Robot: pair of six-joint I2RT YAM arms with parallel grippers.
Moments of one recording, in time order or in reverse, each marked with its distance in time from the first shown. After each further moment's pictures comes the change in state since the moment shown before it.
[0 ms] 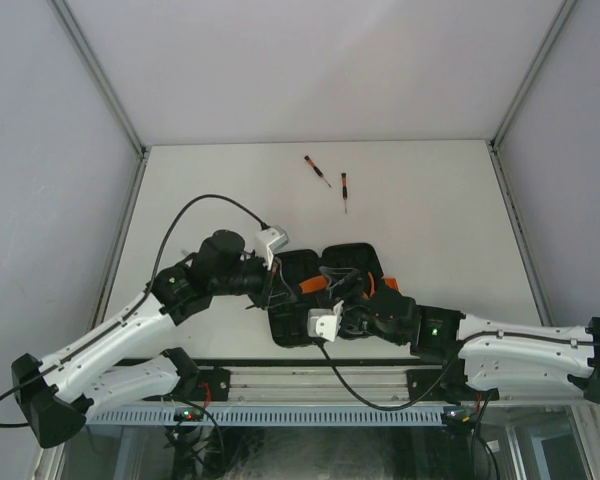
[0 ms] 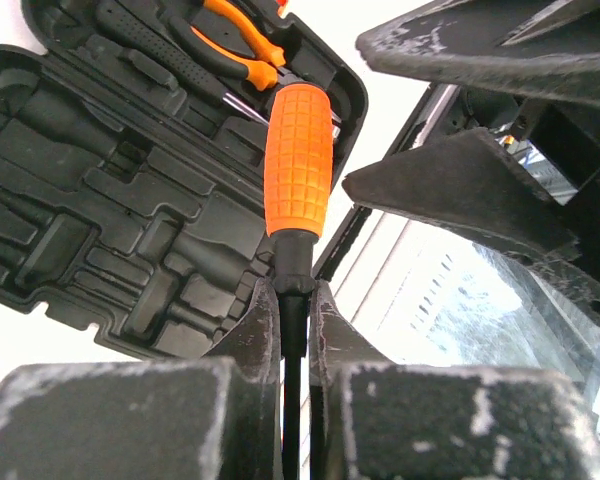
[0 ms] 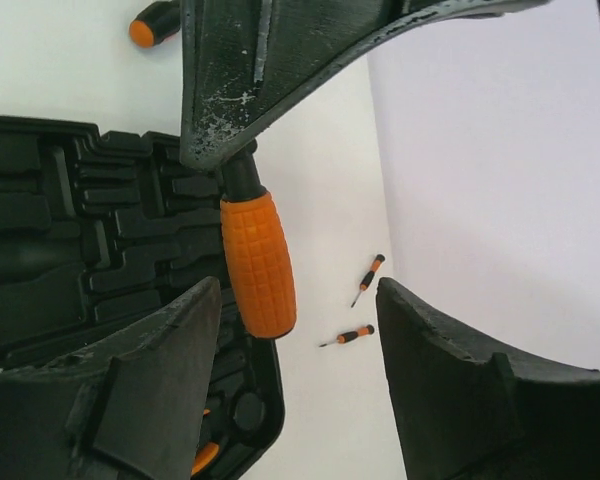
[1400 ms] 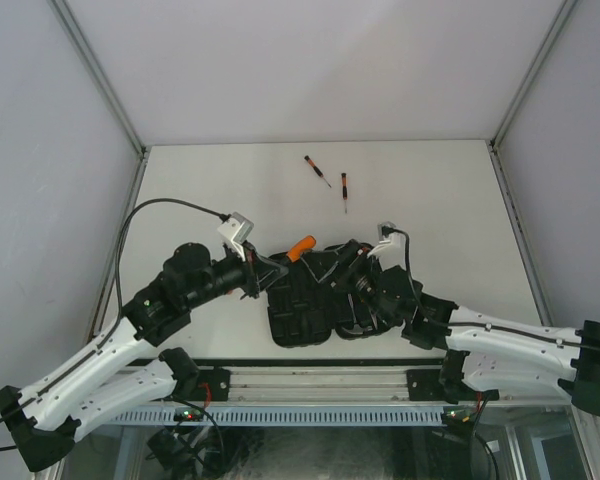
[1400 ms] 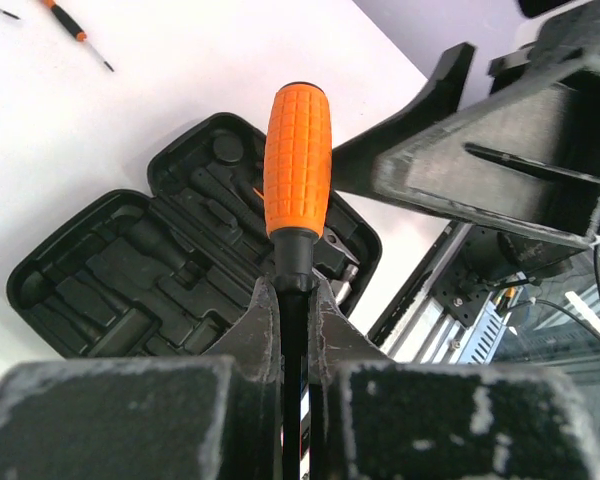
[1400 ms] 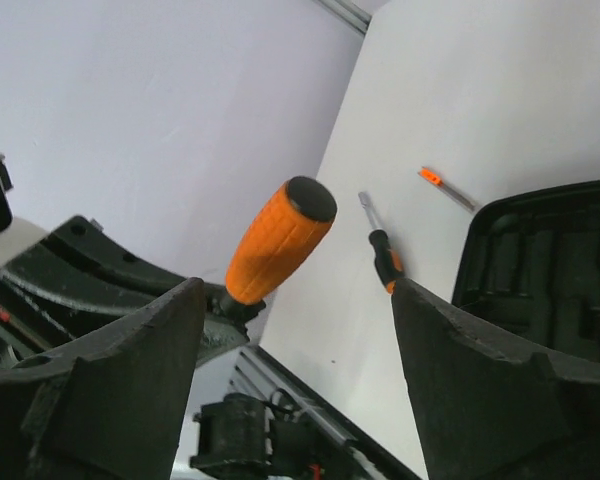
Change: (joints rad) left arm 0.000 -0.217 -0.092 0.231 -0.251 -0.106; right arm -0.170 0.045 -0.005 0.274 0.210 1.912
